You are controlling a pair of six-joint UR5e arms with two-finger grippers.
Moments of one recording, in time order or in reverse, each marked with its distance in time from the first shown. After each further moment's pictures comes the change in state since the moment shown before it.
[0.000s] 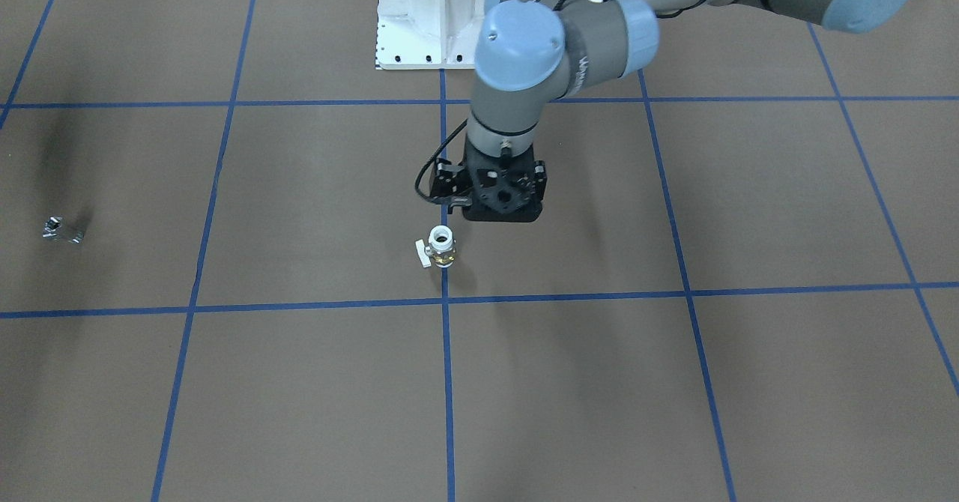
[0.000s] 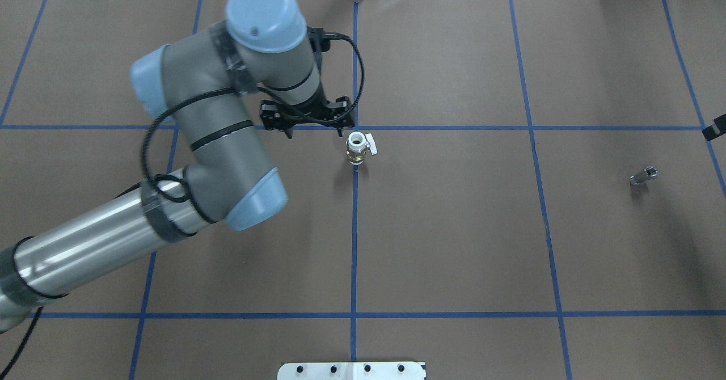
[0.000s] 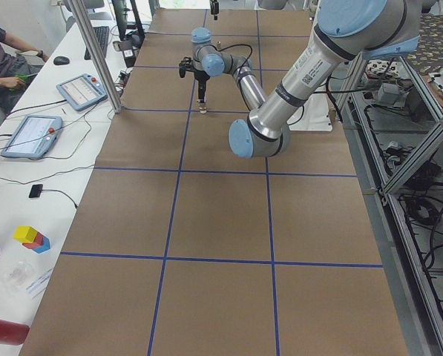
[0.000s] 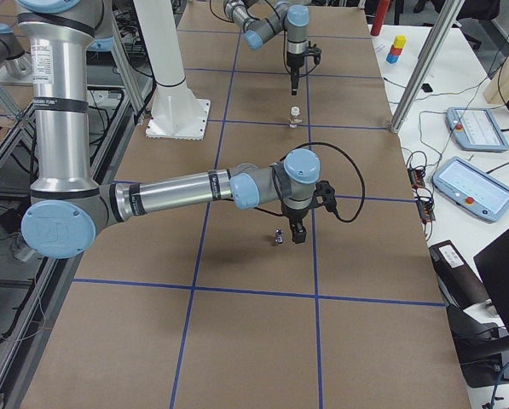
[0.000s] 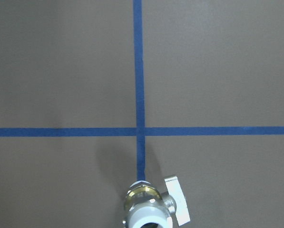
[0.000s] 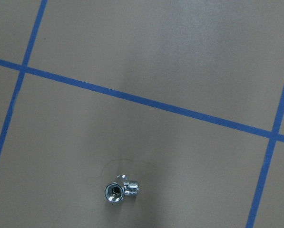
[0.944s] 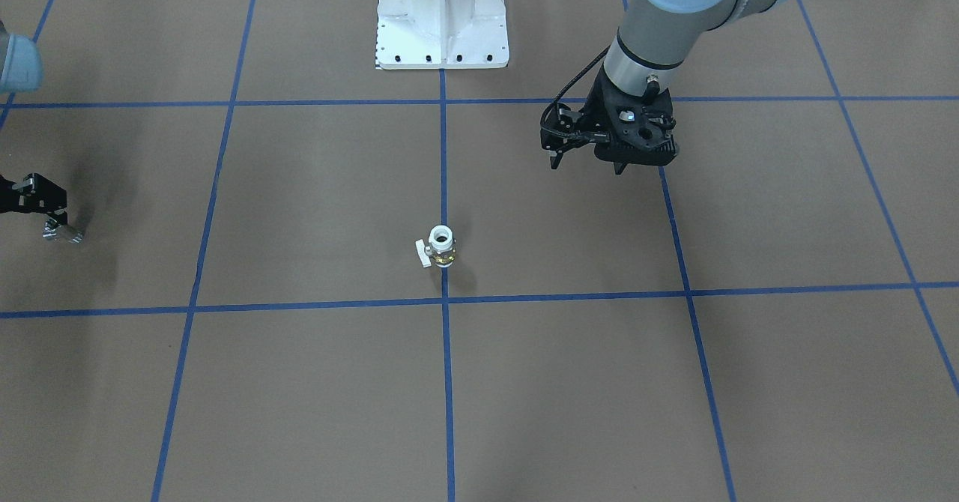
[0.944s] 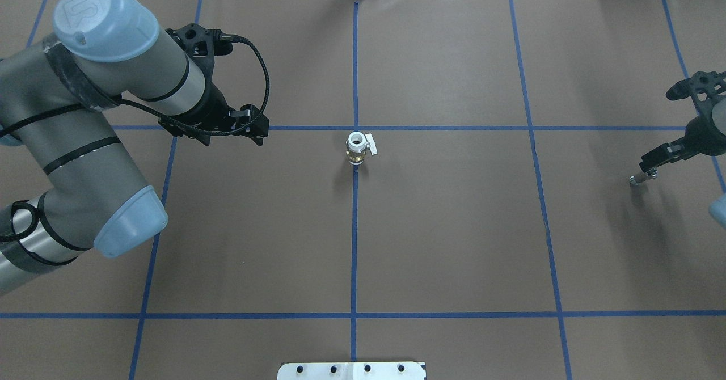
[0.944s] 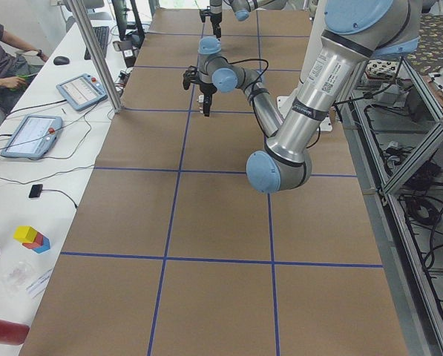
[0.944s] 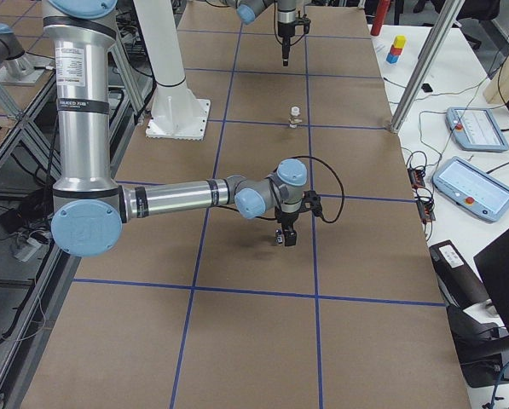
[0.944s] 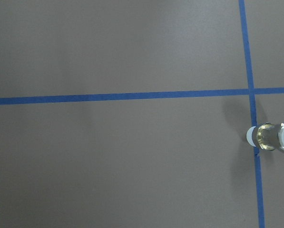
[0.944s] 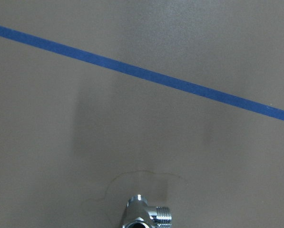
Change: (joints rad) left arm -0.075 0.239 -0.262 0.024 -0.050 0.081; right arm -0.230 0.005 -0.125 0.243 -0.160 0.262
